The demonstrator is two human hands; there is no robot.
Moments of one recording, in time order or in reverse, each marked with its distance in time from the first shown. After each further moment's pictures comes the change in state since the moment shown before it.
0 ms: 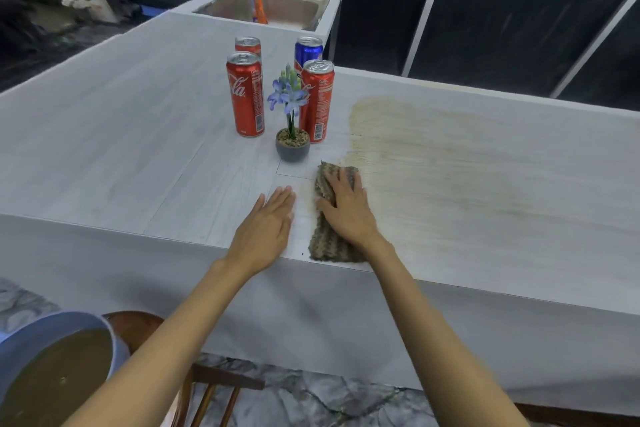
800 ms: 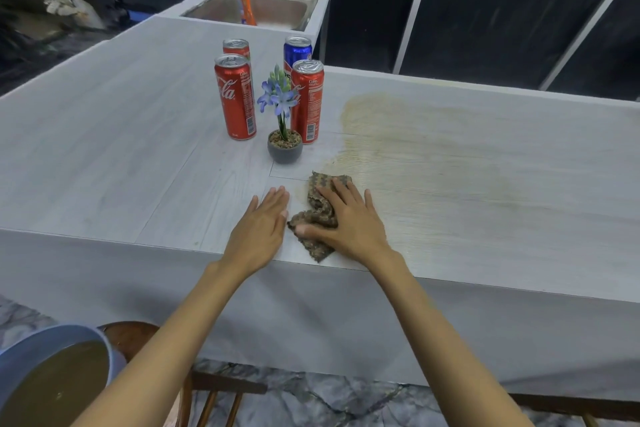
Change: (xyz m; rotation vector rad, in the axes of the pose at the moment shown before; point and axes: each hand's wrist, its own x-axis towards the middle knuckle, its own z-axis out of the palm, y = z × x) left_hand 0.007 -0.006 0.003 -0.065 0.002 -0.015; right_hand -0.019 0.016 0.005 -0.195 0.078 -0.103
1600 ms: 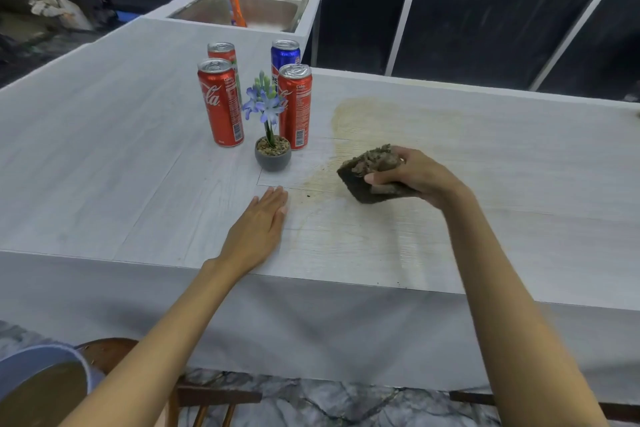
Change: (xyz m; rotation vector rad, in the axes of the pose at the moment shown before) left_hand 0.026 0.008 0.003 -0.047 -0.025 -0.017; right_hand 0.042 0.061 -0.117 0.720 -0.114 0.349
